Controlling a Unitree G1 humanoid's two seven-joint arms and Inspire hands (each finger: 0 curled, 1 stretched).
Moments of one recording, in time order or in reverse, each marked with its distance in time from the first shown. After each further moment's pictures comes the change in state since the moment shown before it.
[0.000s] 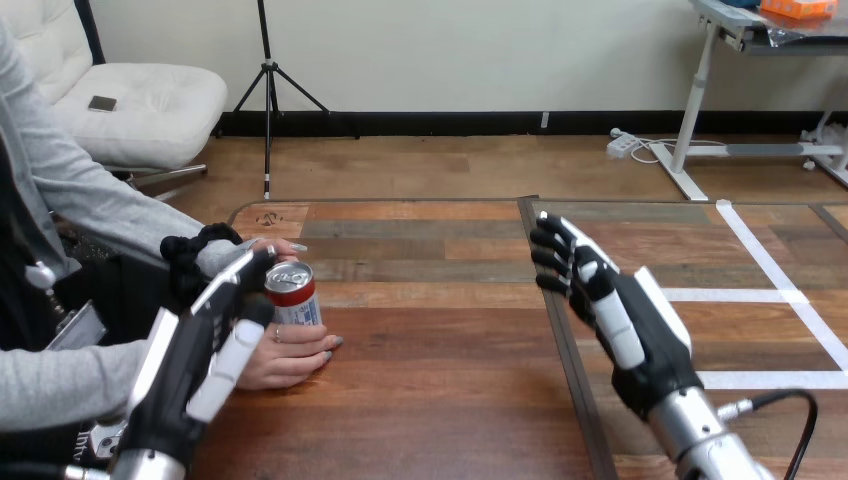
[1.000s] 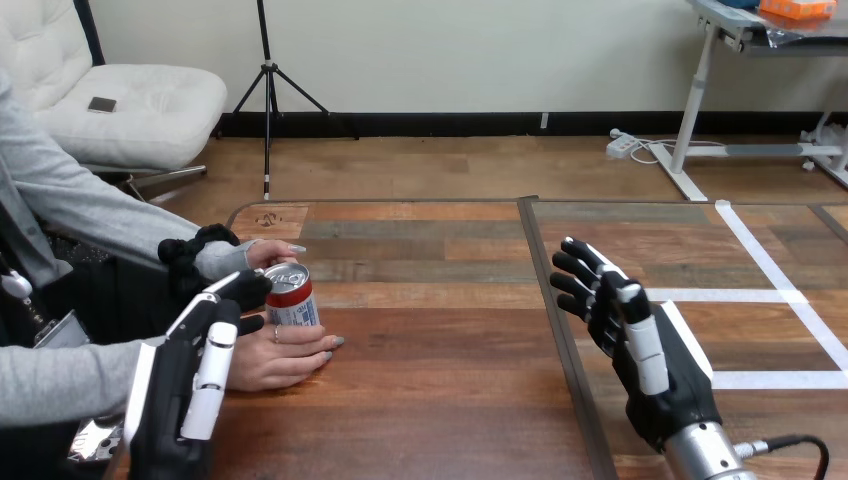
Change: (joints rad) left arm 0.022 -0.141 0.060 0.069 -0.123 -0.119 -0.004; right arm 0.045 0.035 -0.073 0.064 0.098 -0.053 0.059
